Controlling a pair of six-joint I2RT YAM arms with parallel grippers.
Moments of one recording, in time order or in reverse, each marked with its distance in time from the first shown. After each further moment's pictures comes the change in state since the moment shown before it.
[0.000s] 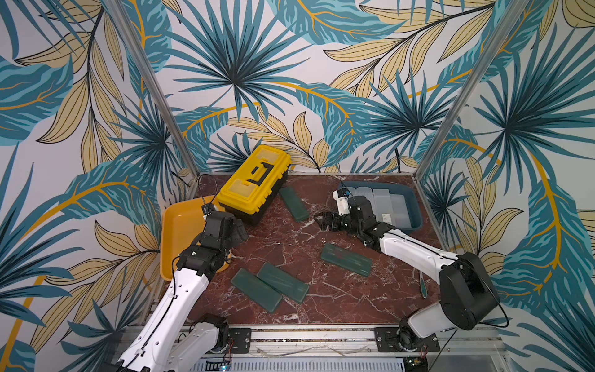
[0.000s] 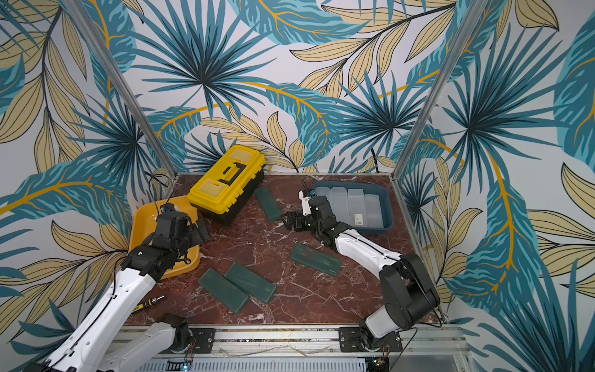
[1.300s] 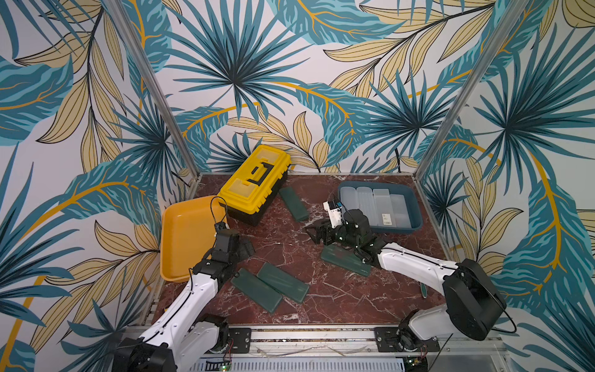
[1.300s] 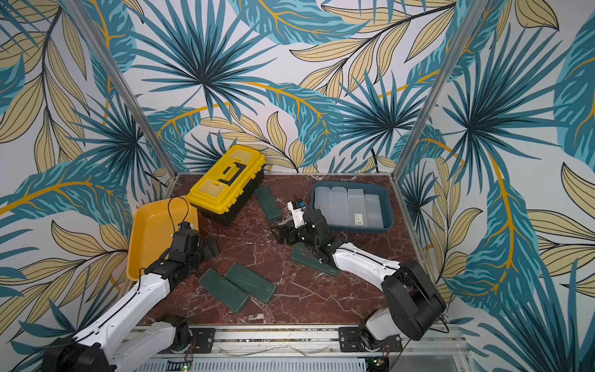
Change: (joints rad) left arm 0.017 0.071 -0.325 0.343 0.123 0.019; right arm 0.100 -0.068 -0.154 0.201 -0.015 -0.045
